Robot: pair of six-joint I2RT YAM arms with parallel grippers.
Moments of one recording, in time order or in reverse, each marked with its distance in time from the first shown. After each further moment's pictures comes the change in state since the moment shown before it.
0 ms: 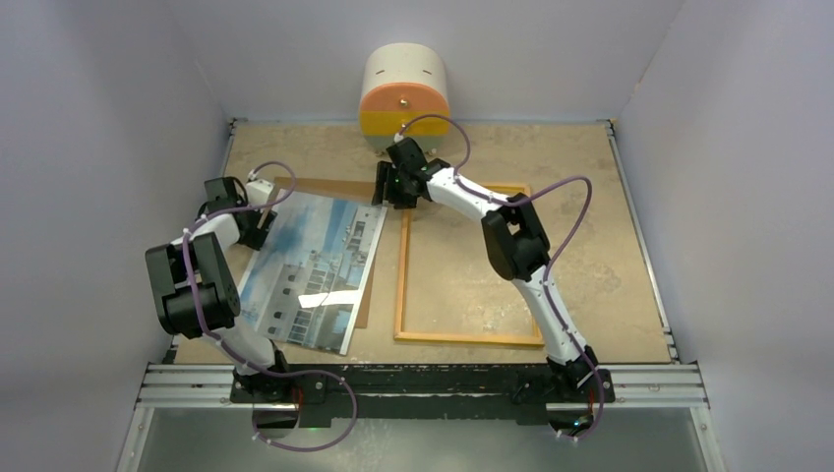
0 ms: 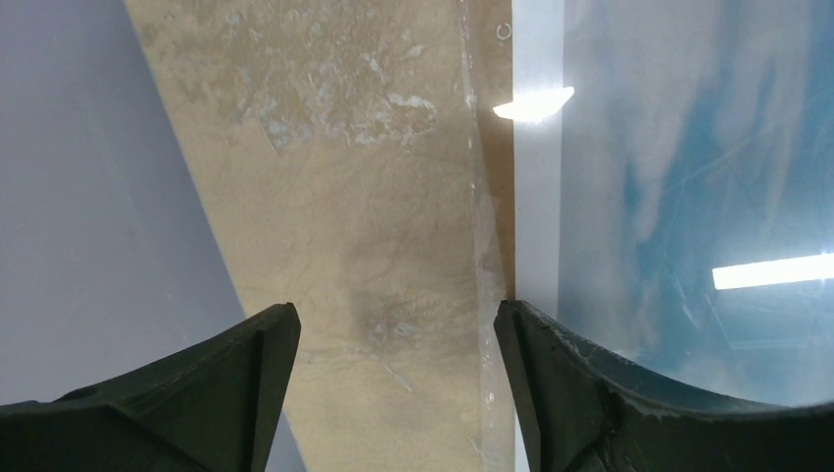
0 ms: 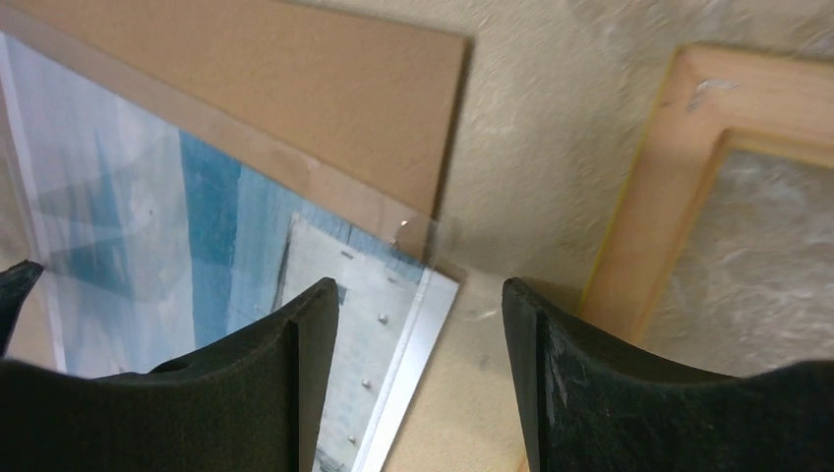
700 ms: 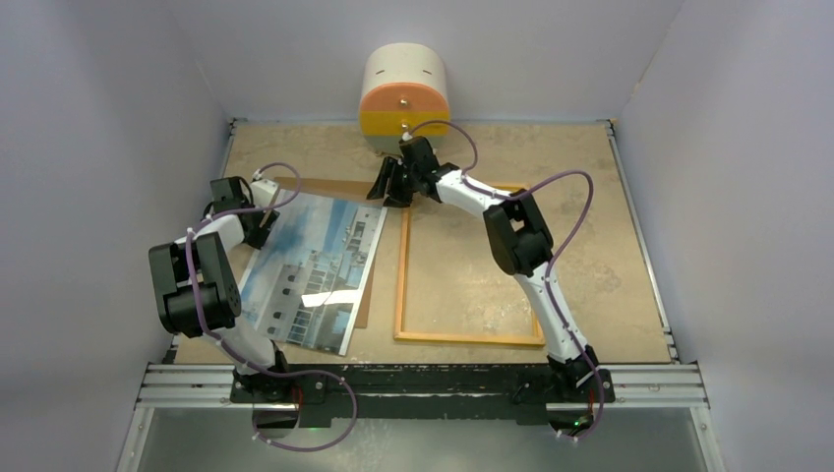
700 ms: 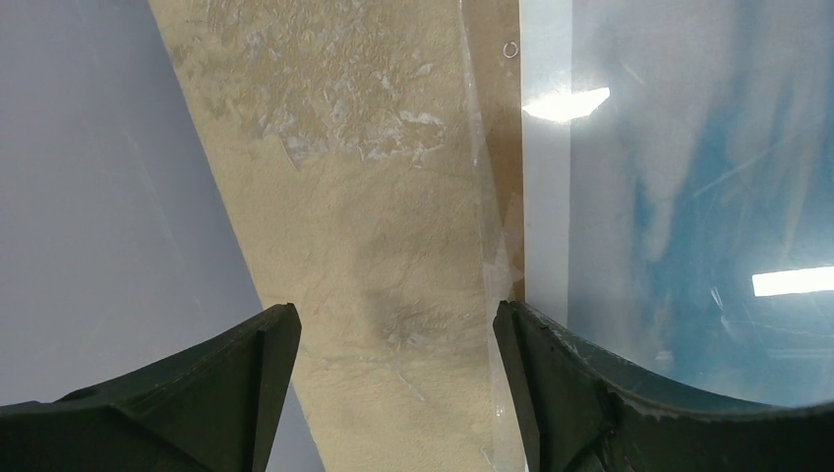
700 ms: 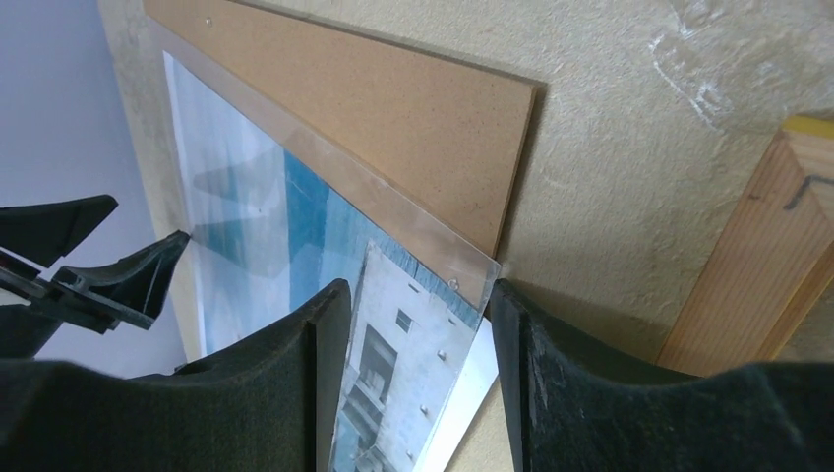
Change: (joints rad) left arm -0.037 0.003 -0.020 0.063 -0.063 0.021; right arm -0.060 0.026 -0.072 0.229 -0.257 0.136
